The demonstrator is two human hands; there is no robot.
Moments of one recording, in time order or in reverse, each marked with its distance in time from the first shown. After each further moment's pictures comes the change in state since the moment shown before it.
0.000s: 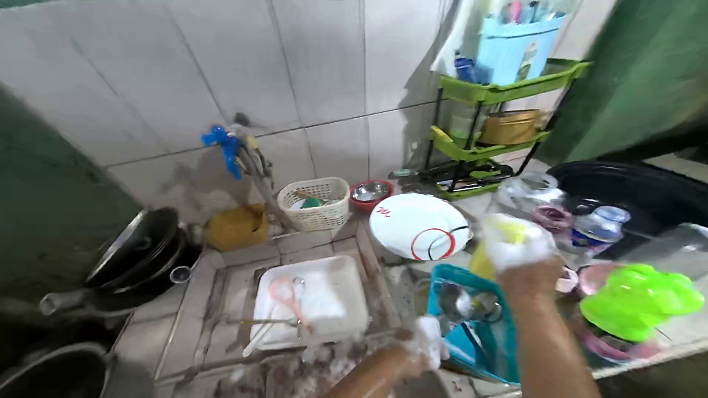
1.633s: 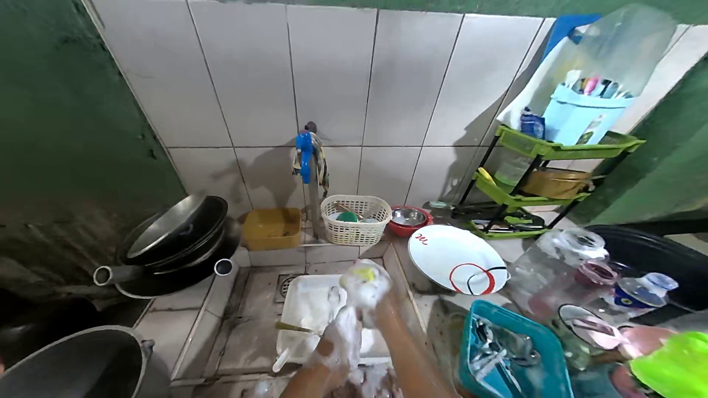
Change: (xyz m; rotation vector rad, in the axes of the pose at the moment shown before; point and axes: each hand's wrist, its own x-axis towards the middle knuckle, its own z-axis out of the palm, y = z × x) left_hand -0.123 -0.070 -0.111 -0.405 0.571 -0.091; right_hand -0.107 -0.186 0.128 0.377 -0.687 -0.140
